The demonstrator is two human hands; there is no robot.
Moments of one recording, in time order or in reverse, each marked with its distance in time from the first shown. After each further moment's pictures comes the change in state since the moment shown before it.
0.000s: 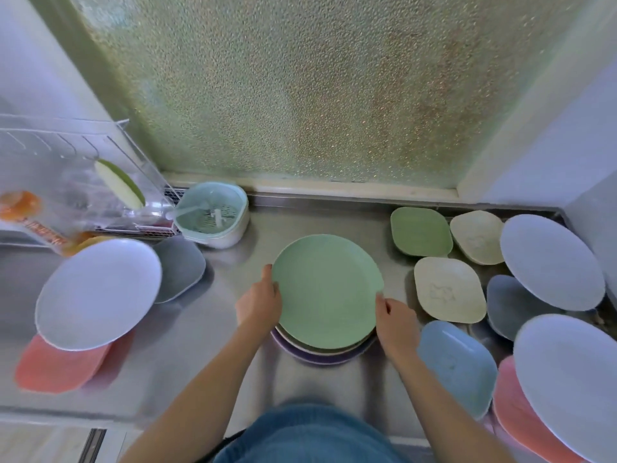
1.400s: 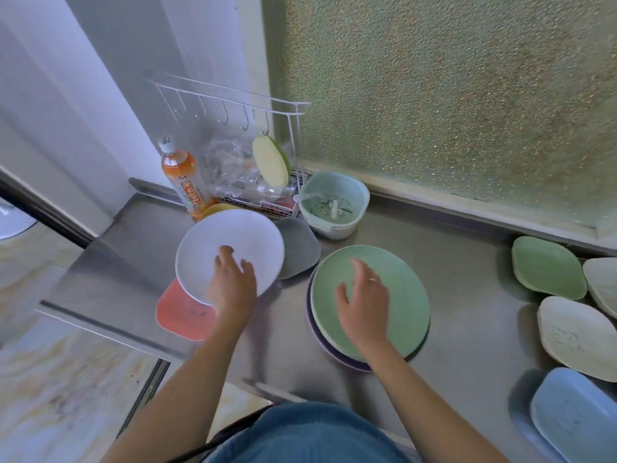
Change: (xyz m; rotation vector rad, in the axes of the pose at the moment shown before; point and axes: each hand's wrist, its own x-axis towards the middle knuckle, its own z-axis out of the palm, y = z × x) left_hand -0.006 -0.216 -0.109 -0.286 0.520 -0.379; right_hand -0.097 -0.195 0.148 -0.111 0.074 -0.660
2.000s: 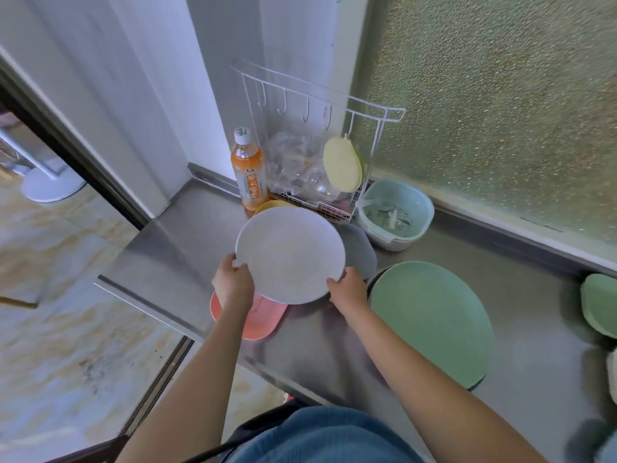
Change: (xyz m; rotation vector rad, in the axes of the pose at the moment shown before) left_hand 0.053 -0.060 -0.052 -0.440 -0.023 -0.490; right_hand 0.041 -0.098 0.089 0.396 -0.506 0.488
